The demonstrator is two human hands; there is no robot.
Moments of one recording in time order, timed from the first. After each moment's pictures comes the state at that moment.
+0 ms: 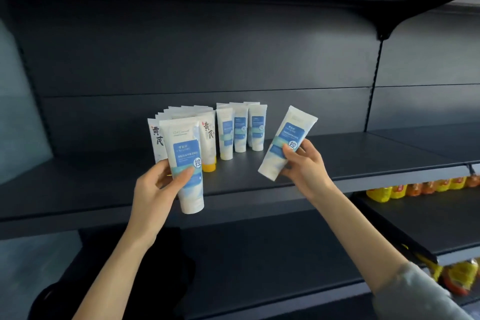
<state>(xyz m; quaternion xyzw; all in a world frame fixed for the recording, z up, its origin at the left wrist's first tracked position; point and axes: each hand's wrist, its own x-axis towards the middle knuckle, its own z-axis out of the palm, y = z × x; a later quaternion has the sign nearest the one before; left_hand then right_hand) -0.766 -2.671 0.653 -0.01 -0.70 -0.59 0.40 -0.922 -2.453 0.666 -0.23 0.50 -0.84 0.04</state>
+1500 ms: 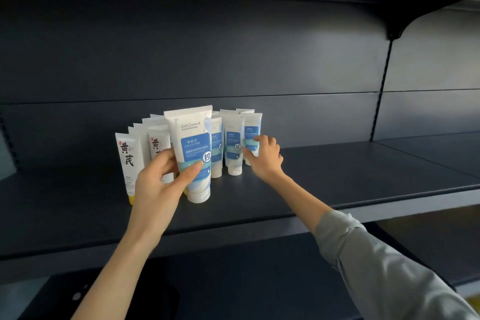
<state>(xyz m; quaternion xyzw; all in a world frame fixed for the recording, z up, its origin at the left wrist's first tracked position) -0.842 -2.655 0.682 -0.02 -0.72 -0.55 0.41 -1.063 -2.542 0.662 -0.19 0.87 -0.42 -0.16</state>
